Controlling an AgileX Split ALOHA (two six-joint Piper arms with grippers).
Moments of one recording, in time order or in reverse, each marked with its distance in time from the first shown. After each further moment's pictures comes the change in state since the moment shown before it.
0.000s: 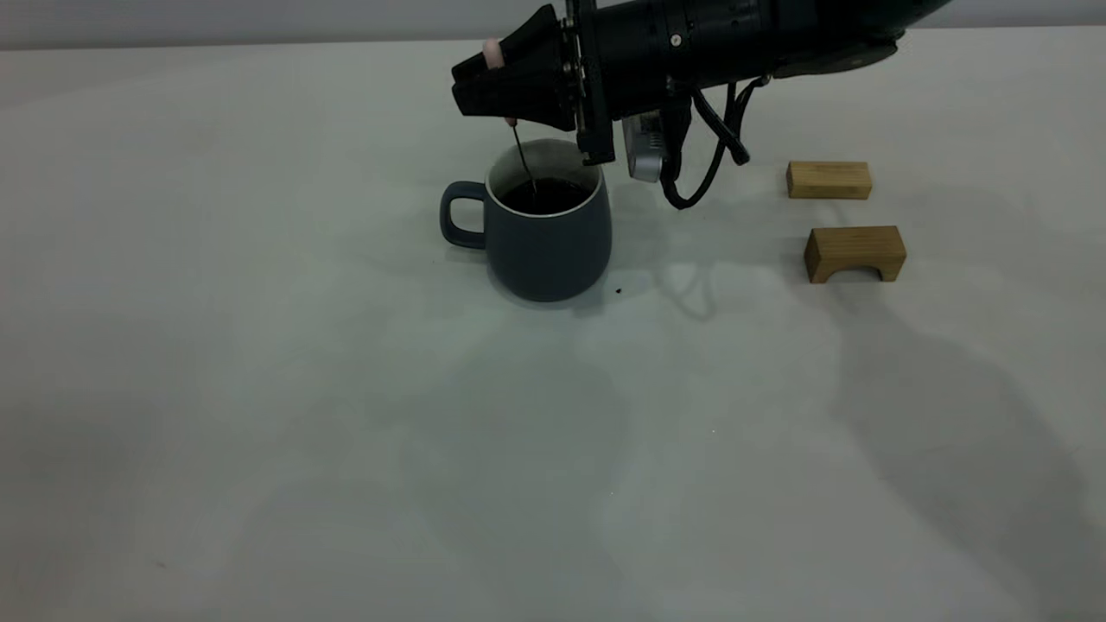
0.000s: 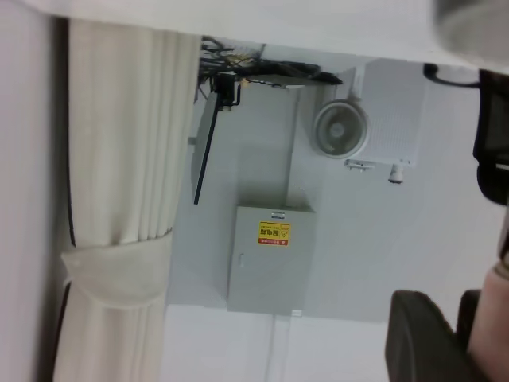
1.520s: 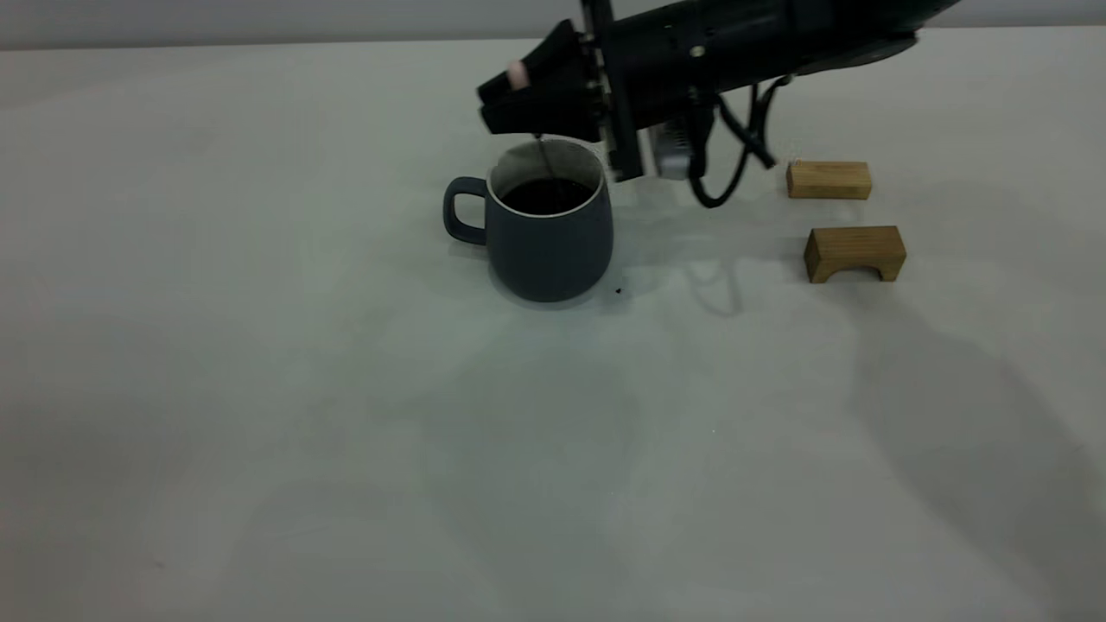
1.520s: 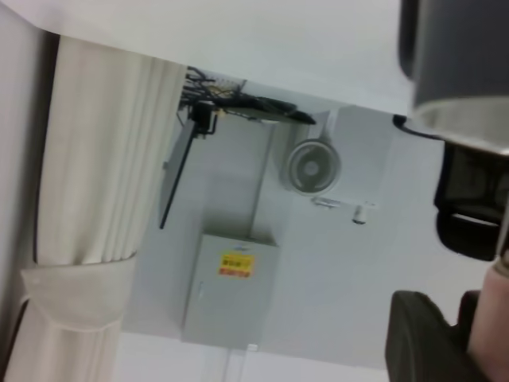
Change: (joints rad) left arm 0.000 0.000 0.000 0.000 0.000 -0.001; right arm -0.040 -0.002 0.000 -0.119 -0.006 -0.046
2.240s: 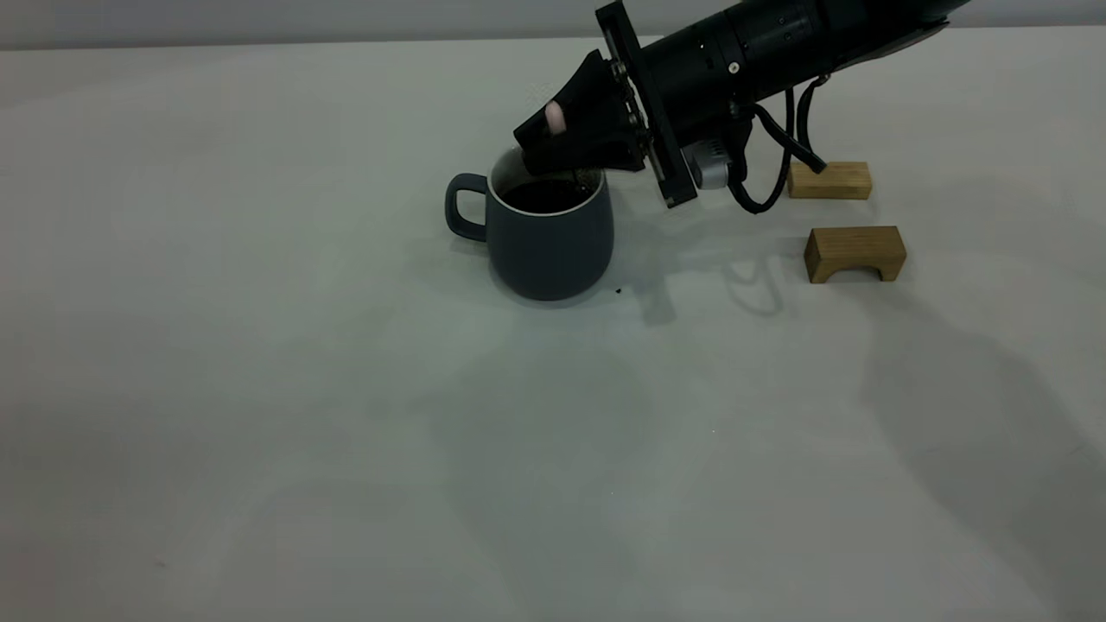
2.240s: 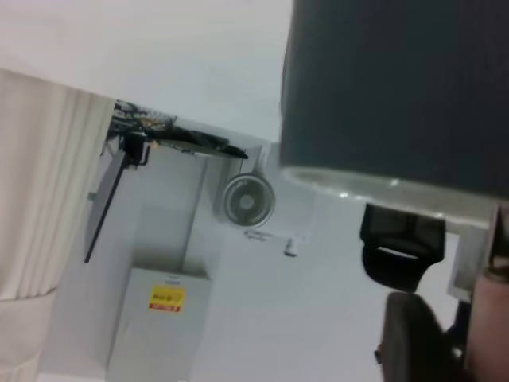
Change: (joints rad) left arm 0.000 0.000 0.000 0.000 0.000 0.000; right arm -0.015 -0.004 0.000 -0.173 0.016 -0.003
